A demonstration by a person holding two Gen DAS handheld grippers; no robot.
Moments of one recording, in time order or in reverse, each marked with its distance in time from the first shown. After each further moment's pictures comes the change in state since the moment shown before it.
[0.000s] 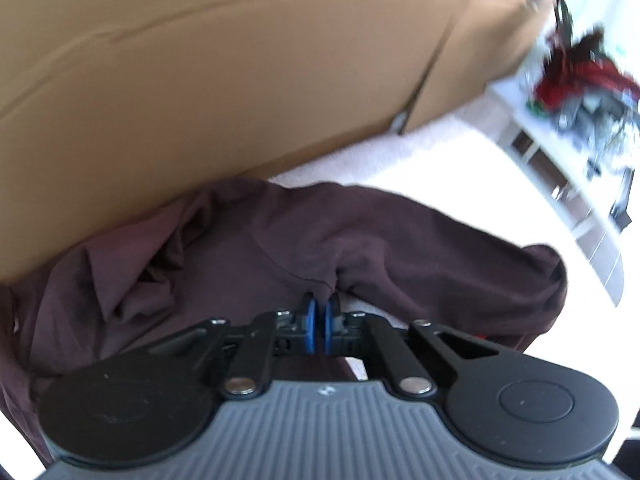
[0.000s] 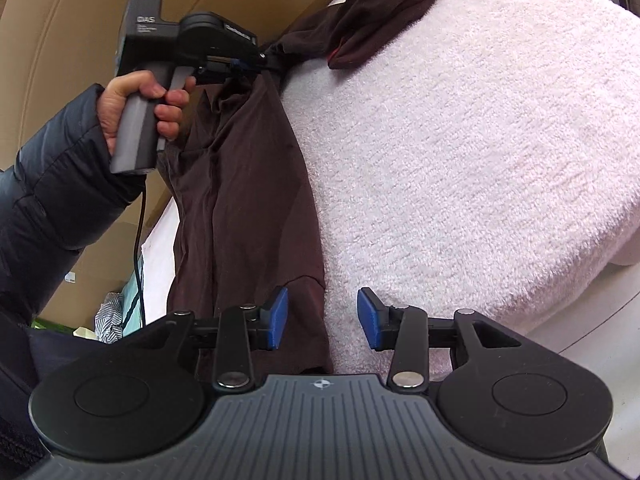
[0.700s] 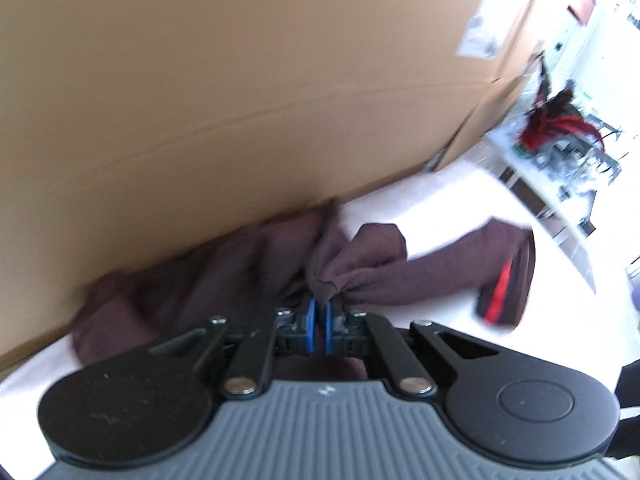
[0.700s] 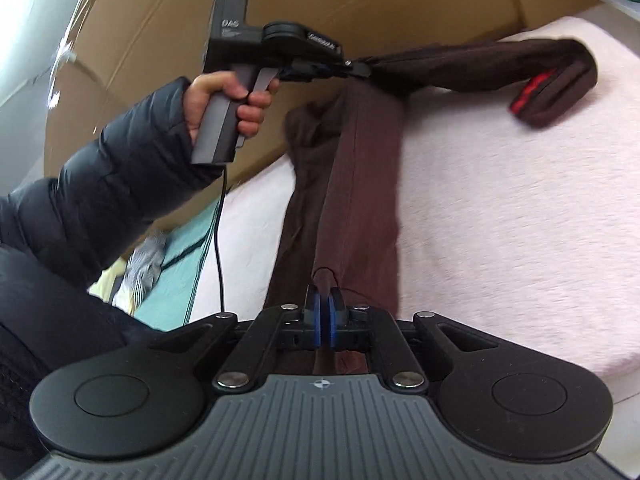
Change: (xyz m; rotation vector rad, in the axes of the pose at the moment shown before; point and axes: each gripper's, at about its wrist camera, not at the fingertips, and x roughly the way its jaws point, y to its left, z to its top) left arm -0.079 0.122 -0.046 0.016 -0.117 -0.061; right arm 0.011 0.122 -0.016 -0.335 0.058 0.108
